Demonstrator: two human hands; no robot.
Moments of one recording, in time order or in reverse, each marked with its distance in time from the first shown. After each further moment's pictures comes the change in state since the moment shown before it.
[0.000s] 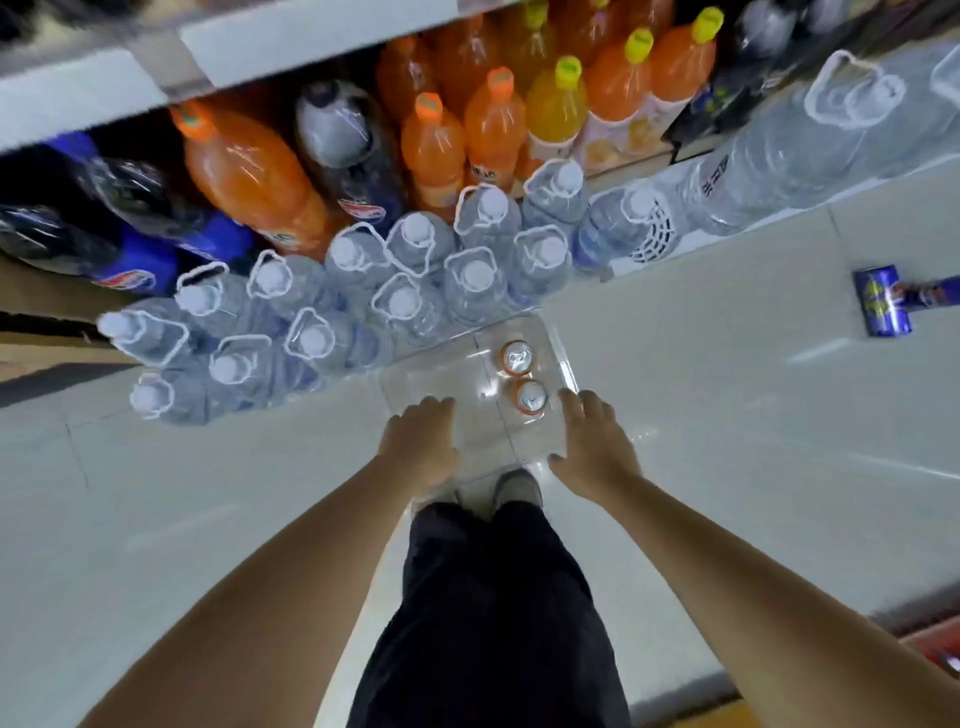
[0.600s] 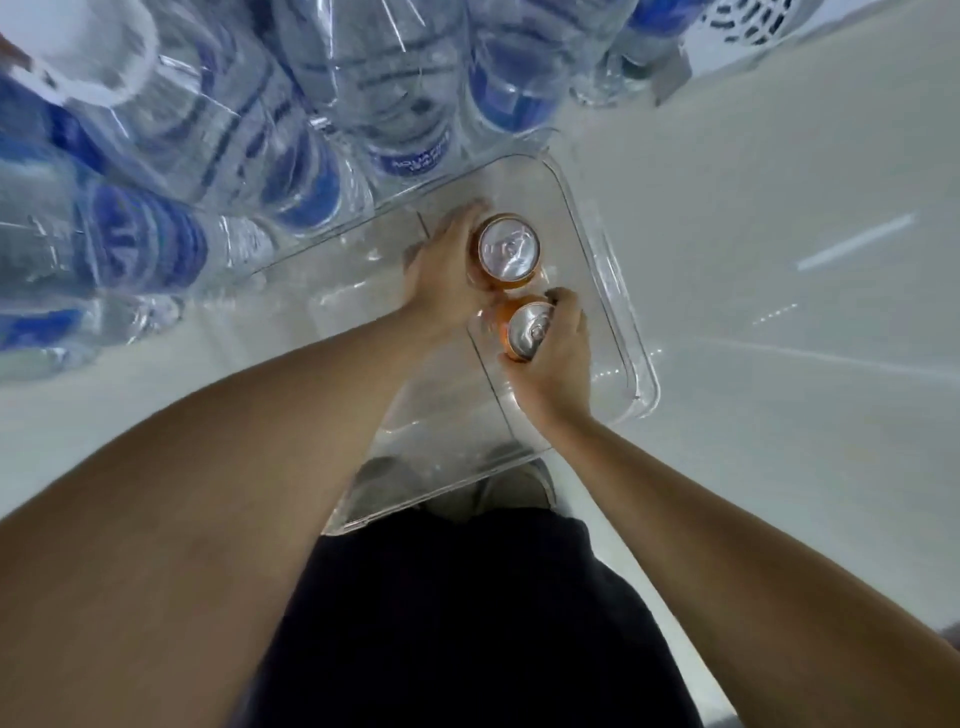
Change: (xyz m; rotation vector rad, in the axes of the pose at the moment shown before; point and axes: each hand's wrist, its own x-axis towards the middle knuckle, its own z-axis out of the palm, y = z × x) left_hand 0.295 0.007 0.135 -0.495 0.368 0.226; right_hand 0.202 0.041 0.209 0.716 0.434 0.203
